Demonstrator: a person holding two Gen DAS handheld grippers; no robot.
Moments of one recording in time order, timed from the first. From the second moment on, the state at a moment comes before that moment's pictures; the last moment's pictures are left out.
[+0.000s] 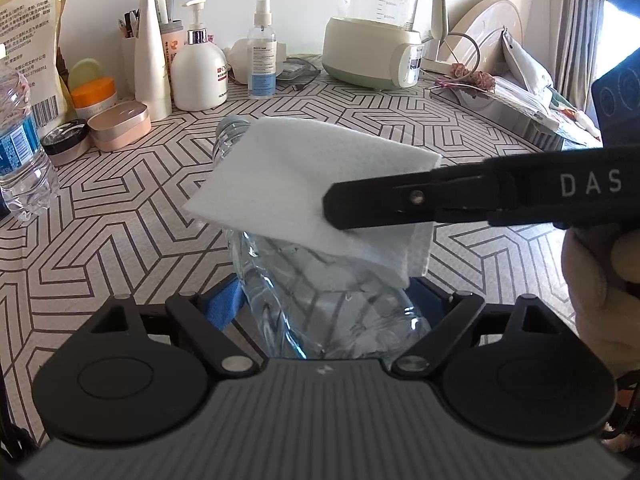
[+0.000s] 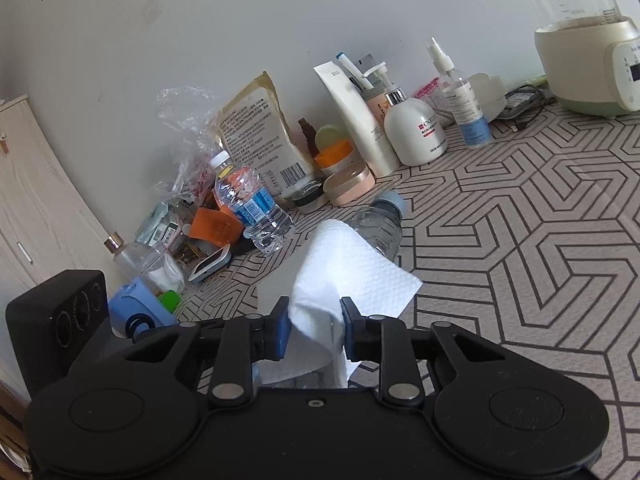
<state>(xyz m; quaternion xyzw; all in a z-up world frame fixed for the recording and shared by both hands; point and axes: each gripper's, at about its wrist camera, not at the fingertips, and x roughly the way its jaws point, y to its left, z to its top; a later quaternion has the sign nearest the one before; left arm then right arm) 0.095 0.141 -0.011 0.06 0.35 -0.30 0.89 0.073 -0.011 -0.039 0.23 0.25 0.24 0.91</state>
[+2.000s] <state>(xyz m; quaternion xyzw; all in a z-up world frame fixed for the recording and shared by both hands) 0.021 0.102 0.018 0.04 0.34 -0.12 0.93 -0.002 -0.069 -0.046 0.18 0.24 0.12 0.95</state>
